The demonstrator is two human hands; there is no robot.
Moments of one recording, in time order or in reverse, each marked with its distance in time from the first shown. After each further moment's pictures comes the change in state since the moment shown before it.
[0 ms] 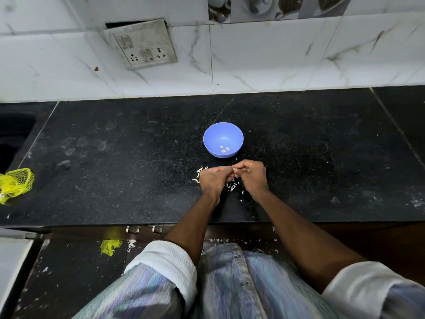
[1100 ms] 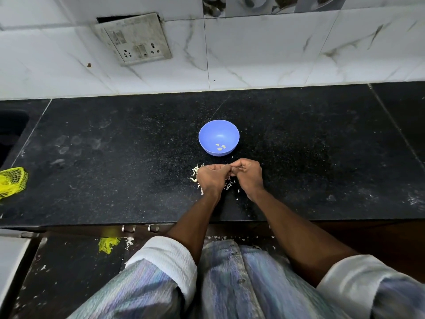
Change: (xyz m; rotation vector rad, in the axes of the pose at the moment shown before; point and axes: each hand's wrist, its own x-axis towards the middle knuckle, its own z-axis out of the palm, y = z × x) left_hand -0.010 0.004 0.015 0.225 0.160 0.076; right_hand 0.007 0.018 0.004 0.092 0.021 0.054
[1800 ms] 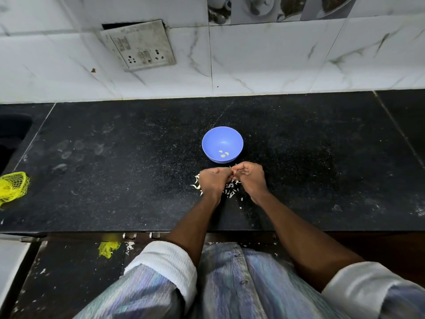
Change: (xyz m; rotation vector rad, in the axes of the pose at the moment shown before) left_hand 0.019 0.008 -0.002 -0.093 -0.079 -0.048; right_hand 0.016 -0.011 0.000 0.055 -0.065 0.038
